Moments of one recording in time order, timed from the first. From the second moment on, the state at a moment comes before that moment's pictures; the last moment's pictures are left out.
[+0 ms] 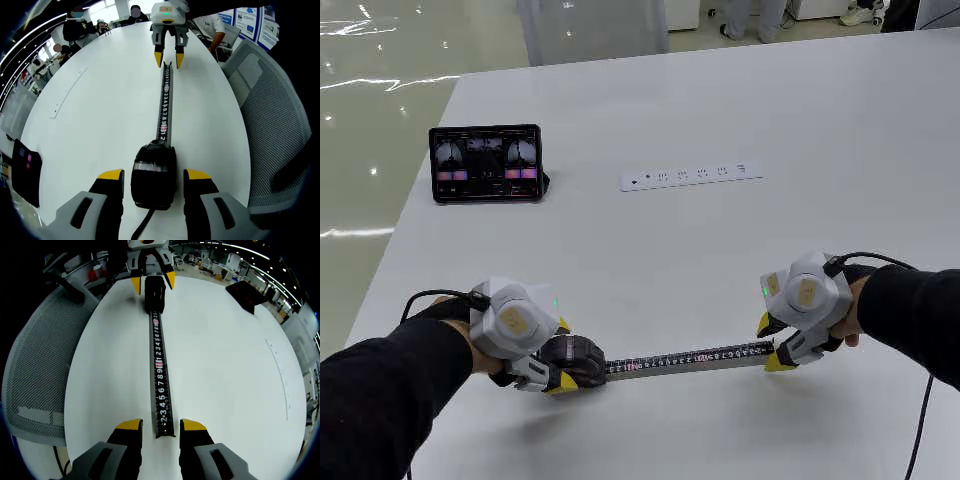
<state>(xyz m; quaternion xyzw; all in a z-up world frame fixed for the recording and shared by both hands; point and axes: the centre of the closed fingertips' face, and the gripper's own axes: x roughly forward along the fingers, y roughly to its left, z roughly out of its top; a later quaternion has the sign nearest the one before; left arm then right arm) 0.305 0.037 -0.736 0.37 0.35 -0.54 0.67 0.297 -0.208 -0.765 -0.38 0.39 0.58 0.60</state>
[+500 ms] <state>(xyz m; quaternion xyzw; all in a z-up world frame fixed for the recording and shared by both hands) 0.297 0.038 -0.716 0.34 0.33 -0.56 0.68 0.297 -0.213 -0.751 -0.37 0.39 0.58 0.61</state>
